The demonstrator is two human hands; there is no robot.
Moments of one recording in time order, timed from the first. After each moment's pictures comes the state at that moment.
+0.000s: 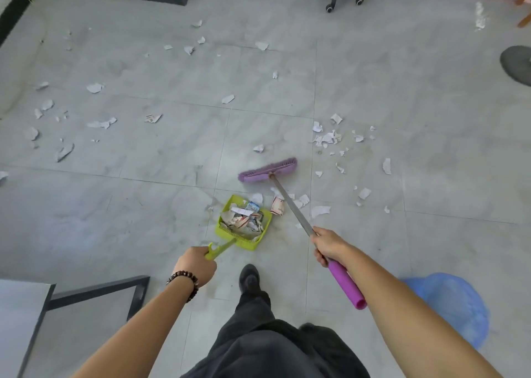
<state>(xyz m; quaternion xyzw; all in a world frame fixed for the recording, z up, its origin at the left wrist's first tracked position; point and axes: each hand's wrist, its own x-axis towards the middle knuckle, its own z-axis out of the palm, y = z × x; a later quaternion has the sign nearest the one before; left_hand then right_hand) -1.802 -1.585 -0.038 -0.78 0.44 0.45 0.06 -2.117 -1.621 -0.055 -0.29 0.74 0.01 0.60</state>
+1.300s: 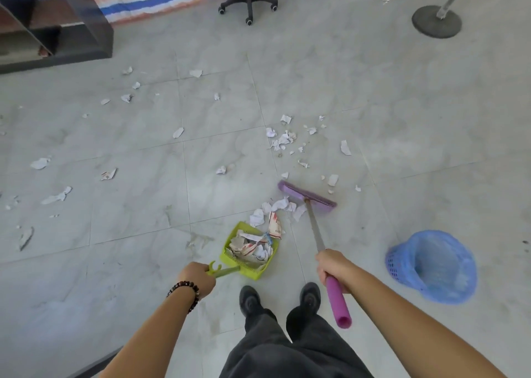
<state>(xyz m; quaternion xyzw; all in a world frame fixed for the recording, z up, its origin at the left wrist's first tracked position) -1.894 -1.634 -0.029 -0.70 0.52 0.44 0.19 -2.203 -1.553 -0.036 -0.15 0.78 -0.06 0.60</state>
